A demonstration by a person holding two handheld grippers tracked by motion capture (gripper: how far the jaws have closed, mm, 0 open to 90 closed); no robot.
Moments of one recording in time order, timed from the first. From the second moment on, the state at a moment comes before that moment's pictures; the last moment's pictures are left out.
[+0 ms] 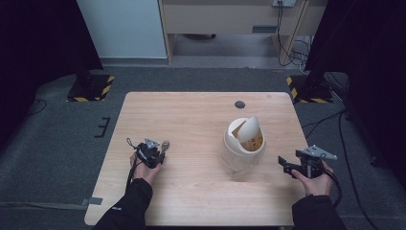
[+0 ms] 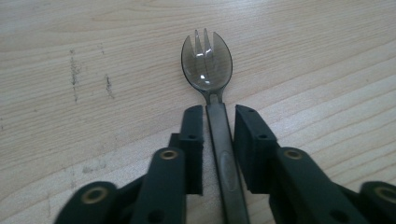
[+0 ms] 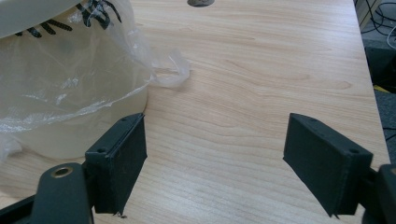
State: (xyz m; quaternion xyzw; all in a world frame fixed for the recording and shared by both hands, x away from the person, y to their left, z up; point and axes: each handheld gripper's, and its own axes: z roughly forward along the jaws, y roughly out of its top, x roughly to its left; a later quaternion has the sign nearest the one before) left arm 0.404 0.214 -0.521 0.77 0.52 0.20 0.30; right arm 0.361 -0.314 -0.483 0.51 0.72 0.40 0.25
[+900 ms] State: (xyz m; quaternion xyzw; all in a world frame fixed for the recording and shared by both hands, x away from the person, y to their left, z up) left arm 0.373 0.205 -0.459 0.73 0.44 0.23 0.46; right arm 0.360 -0.315 -0.476 0.51 0.70 0.43 0.25
